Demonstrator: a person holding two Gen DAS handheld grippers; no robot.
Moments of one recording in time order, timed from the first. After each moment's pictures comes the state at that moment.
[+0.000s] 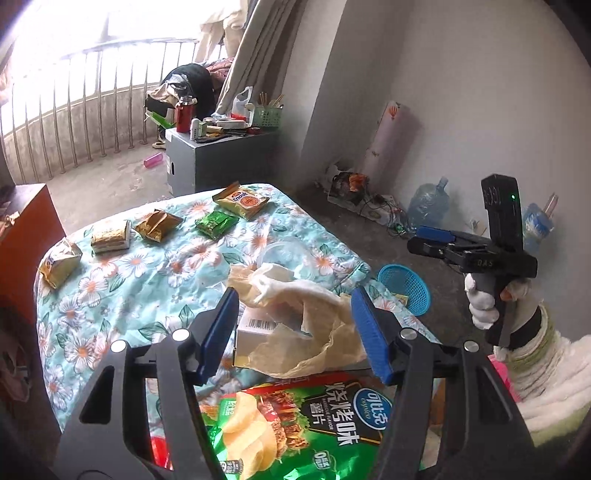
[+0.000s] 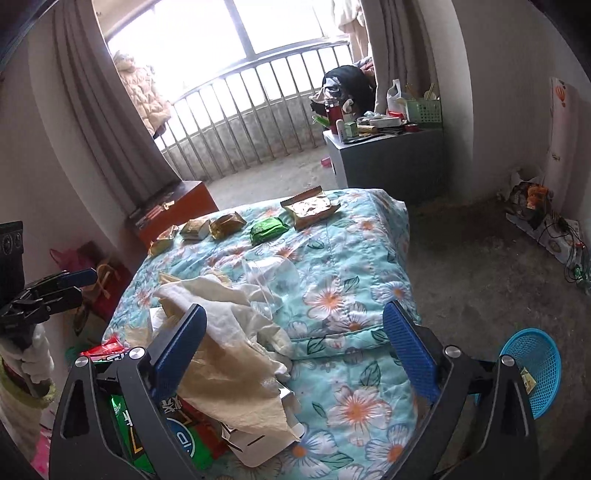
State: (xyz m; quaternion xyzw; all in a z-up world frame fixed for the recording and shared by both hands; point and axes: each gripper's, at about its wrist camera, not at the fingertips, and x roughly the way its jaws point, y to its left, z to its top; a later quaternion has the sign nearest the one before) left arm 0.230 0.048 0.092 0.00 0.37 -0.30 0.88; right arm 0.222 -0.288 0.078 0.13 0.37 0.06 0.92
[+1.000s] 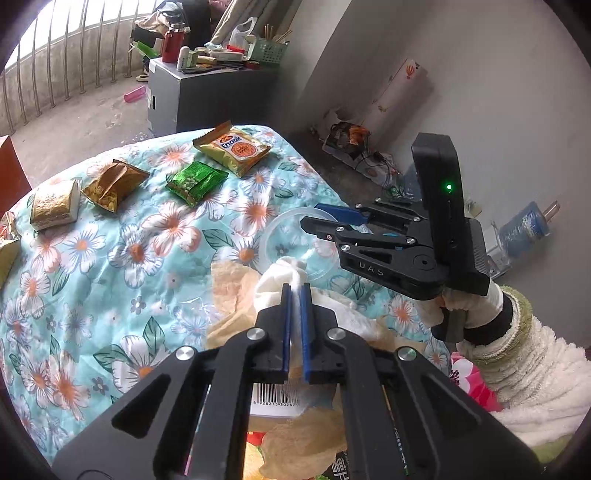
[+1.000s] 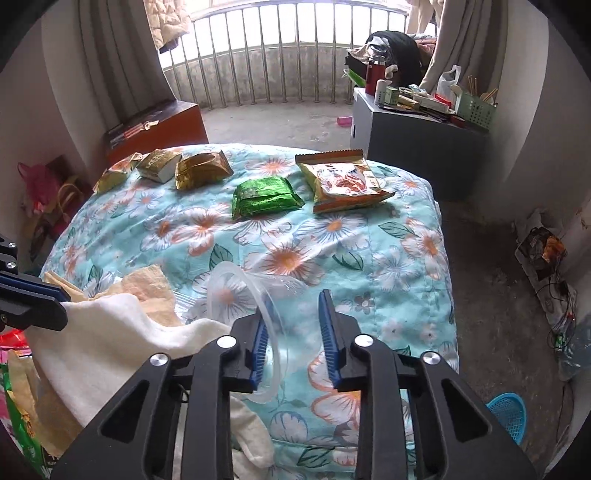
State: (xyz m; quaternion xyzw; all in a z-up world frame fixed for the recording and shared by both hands) left arm 0.334 0.022 0.038 -0.04 0.48 -0.32 0.81; right arm 0.368 -0.222 0.006 -0.01 0.46 0.07 0.88
